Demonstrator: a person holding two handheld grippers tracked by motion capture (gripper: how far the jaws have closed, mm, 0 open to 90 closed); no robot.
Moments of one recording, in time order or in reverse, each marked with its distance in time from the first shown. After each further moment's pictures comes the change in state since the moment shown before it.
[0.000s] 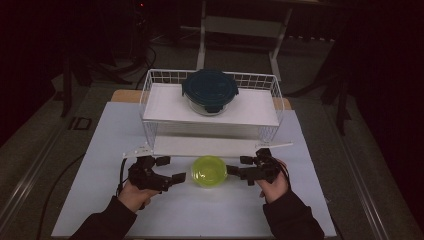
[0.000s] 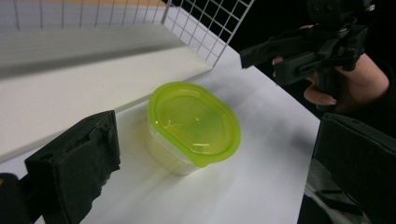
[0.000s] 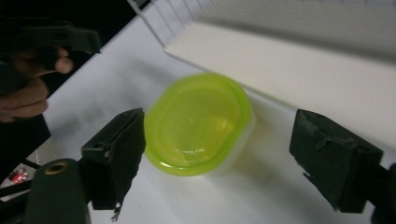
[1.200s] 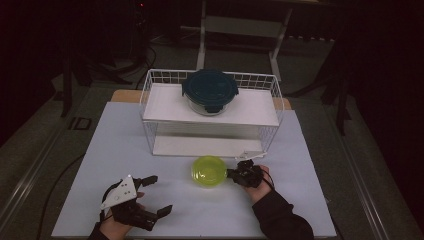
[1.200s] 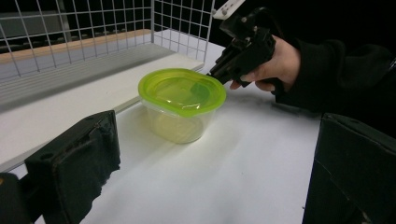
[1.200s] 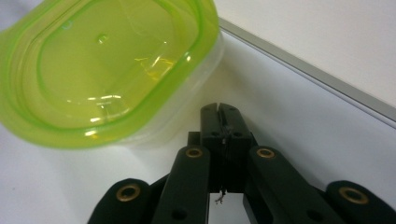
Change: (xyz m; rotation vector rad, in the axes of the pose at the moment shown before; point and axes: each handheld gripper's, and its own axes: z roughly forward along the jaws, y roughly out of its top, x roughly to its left) left arm -0.027 -0.070 -0.043 -0.137 0.048 0.358; right arm -0.018 -0.036 0.061 0.145 -0.171 -0.191
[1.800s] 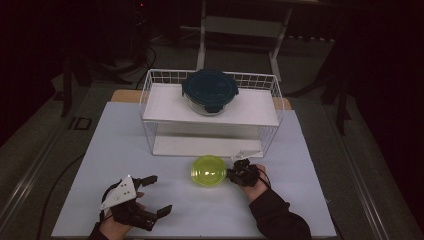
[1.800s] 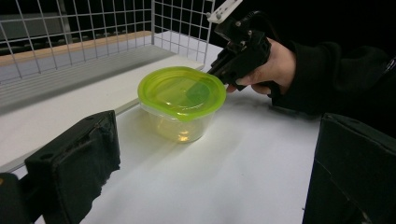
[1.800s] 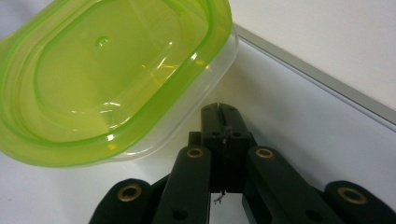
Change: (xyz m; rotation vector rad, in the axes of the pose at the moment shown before) left arm 0.000 0.000 -0.001 -0.007 -0.001 -0.004; right arm 0.005 0.005 0.011 0.010 0.010 -0.014
